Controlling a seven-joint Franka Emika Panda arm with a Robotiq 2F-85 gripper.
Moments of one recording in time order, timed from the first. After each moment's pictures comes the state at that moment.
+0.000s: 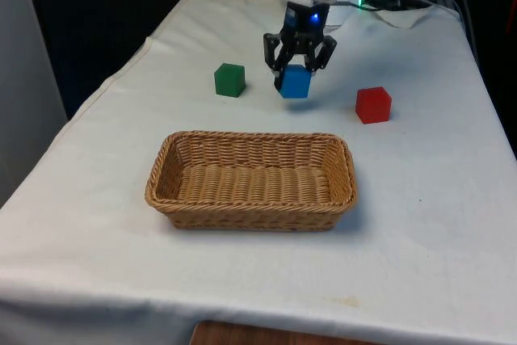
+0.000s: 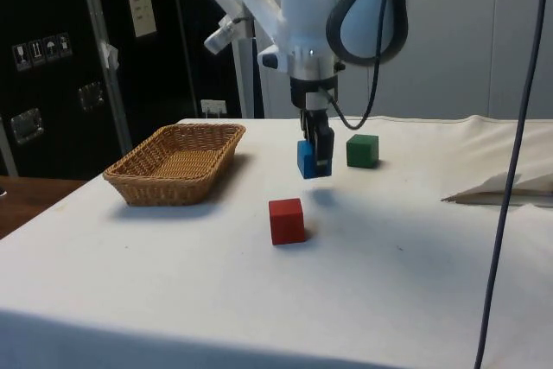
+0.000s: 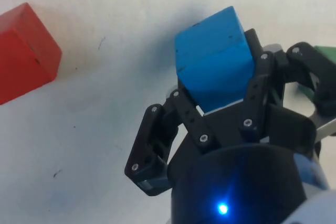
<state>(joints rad) 0.68 0.24 -0.72 -2.60 -0.09 2.88 -0.43</state>
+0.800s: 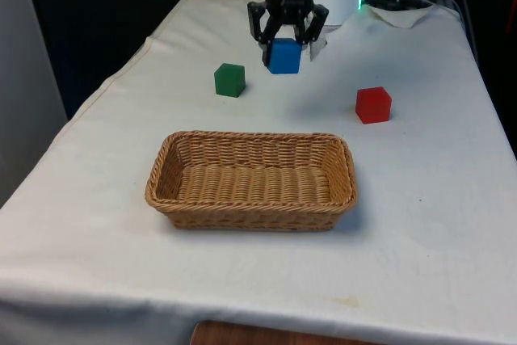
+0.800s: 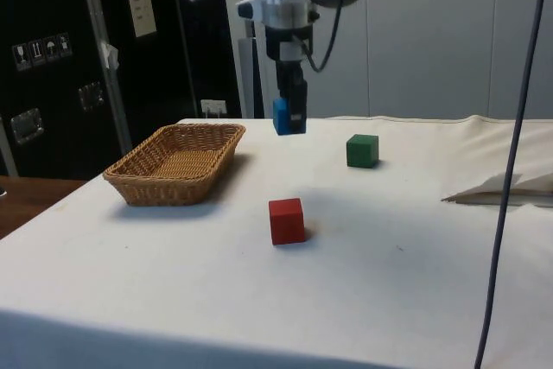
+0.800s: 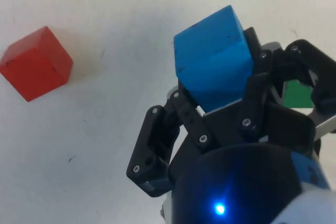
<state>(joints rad) 0.68 0.10 -0.79 -2.47 -0.14 2.66 -0.47</state>
